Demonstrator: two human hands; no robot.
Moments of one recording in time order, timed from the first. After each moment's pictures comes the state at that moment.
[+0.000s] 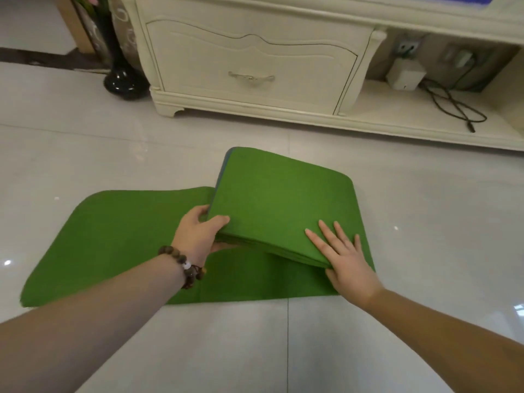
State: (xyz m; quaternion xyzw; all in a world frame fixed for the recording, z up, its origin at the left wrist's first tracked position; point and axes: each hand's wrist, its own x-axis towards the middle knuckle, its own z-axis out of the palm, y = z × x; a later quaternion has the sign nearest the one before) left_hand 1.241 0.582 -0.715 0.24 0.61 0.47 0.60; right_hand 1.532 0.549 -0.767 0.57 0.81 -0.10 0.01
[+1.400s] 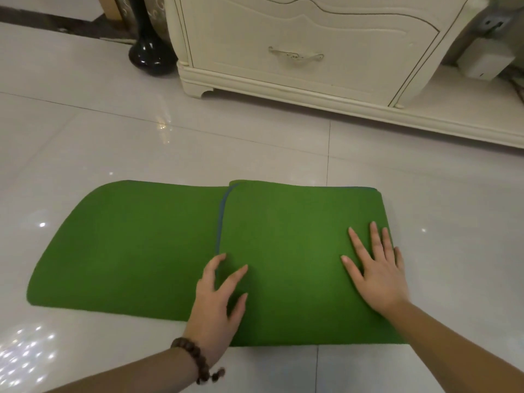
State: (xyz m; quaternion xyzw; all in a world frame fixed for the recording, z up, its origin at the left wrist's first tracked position) left_hand 1.212 0.524 -0.837 0.64 0.67 0.26 0.26; right_hand 1.524 0.621 -0.844 0.69 0.71 -0.08 0.08
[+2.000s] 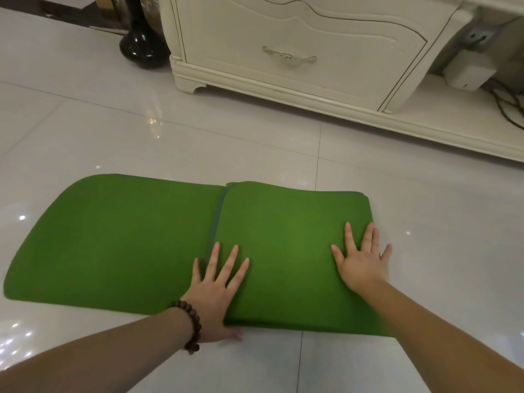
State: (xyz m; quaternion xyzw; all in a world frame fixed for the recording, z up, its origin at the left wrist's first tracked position) left_hand 1.216 0.560 -0.838 0.78 0.54 -0.22 0.23; right_hand 1.518 0.647 -0.834 0.74 0.64 -0.12 0.18
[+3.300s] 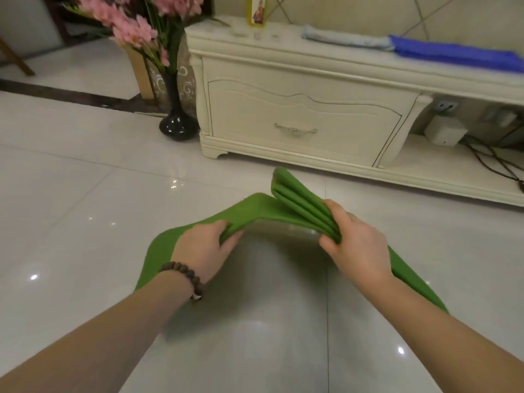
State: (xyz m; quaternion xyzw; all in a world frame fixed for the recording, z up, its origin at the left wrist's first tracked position) left_hand 1.155 0.622 -0.683 0.68 0.70 0.20 0.08; right_hand 1.413 0.642 -0.660 0.61 0.77 0.01 -0.19
